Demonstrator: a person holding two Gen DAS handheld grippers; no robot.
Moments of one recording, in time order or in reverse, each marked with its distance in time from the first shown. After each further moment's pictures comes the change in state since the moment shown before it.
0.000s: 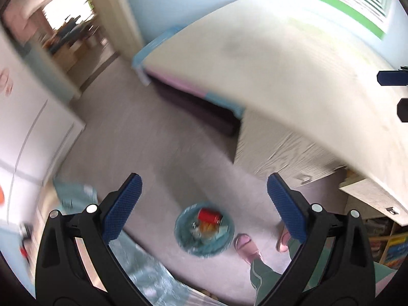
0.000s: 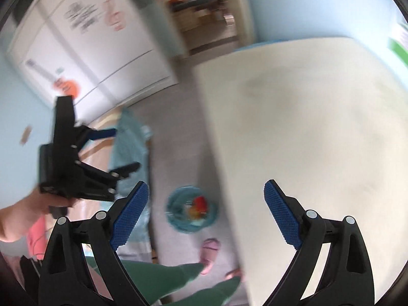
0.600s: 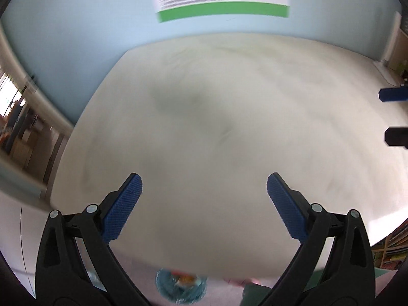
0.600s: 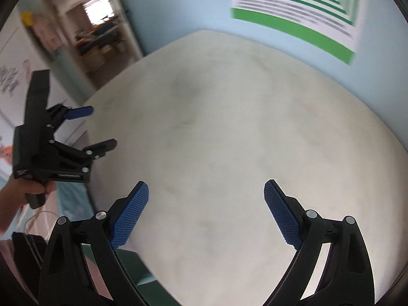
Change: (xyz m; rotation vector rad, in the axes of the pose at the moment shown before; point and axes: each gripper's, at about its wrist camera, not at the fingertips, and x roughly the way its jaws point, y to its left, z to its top) left arm -0.018 -0.270 0.111 0.408 -0.151 -0.191; right arm -0.169 -0.175 -0.145 0.362 -0.099 -0.370
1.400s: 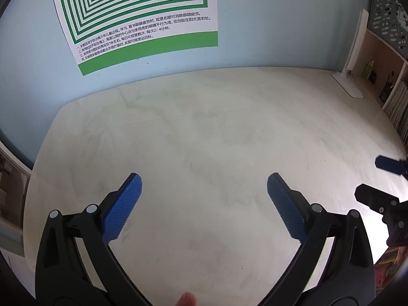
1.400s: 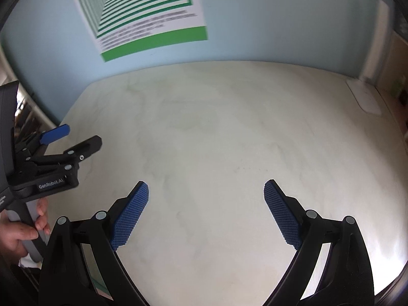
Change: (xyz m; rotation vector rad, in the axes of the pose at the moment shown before) left arm 0.022 -0.122 0.112 0.115 -0.118 -0.194; right arm -0.044 -0.100 -0.068 0.568 -0.170 -0.304
